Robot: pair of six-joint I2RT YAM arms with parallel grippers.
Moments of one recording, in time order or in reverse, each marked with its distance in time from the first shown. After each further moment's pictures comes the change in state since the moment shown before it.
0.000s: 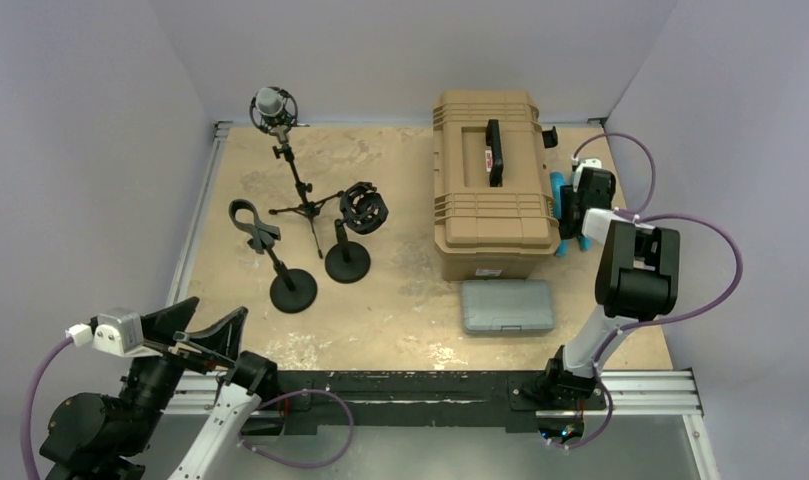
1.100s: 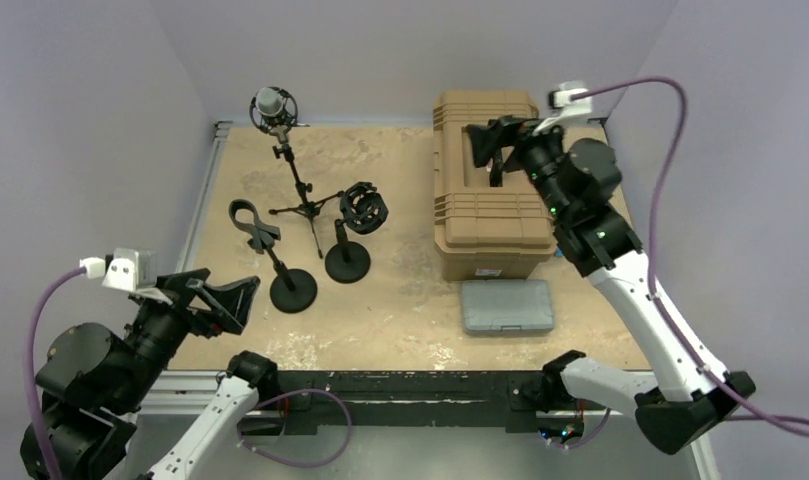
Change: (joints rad) left arm 0.000 0.296 0.196 -0.053 0.058 -0.028; right arm 0.610 -0.717 0.311 -0.182 -0.134 0.488
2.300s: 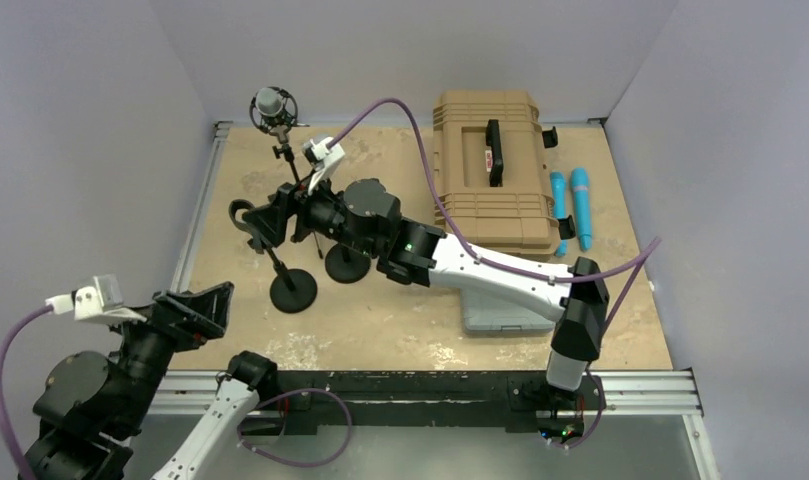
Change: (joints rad) left arm 0.000 -0.050 -0.029 -0.080 -0.224 -0.222; right arm 0.799 0.670 0.380 0.299 -0.013 0.250
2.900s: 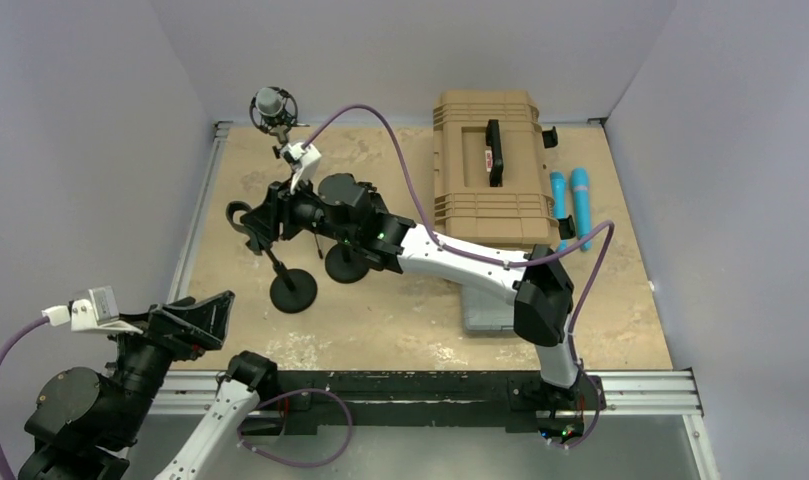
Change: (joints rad) left arm 0.000 -0.073 0.004 -0.002 0.051 -0.006; right arm -0.078 0.225 0.132 -0.032 -0.150 0.051
